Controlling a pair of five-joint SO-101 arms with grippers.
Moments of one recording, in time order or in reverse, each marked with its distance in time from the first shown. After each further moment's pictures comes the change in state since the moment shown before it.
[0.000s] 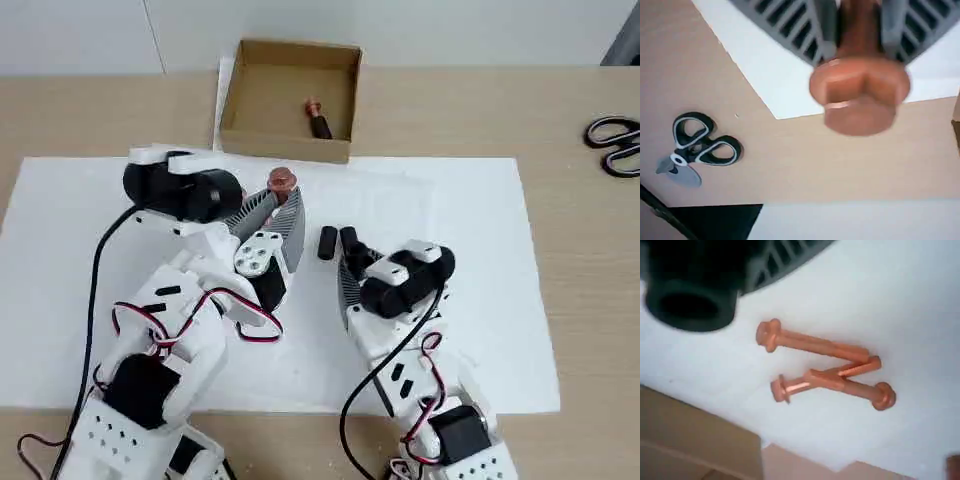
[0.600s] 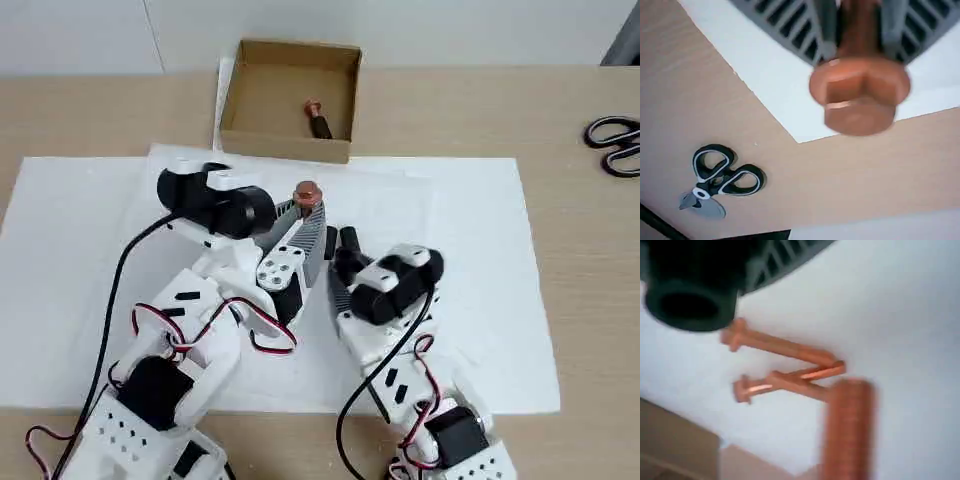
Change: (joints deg) left arm 4.7 0.1 3.4 -3.5 -3.6; right arm -4.4 0.0 0.0 0.0 0.0
